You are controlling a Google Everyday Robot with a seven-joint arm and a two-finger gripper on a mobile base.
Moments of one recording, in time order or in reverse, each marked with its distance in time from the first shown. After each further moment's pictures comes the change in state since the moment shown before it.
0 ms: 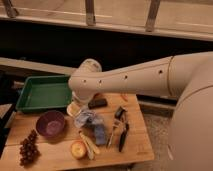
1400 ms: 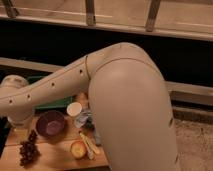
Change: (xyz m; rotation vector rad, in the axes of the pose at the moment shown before) arm -0.122 0.201 0.034 -0.140 -0.002 -0.615
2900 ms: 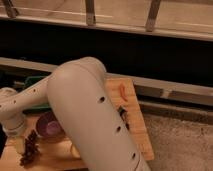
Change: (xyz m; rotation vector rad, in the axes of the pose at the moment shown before) arm -0.028 0.036 0.103 -0.231 0.125 -0.088
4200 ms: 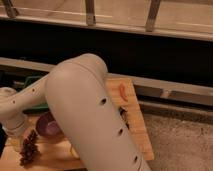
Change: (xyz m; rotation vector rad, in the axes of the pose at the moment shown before) arm 0.012 -0.004 -0.012 0.055 0.004 0.317
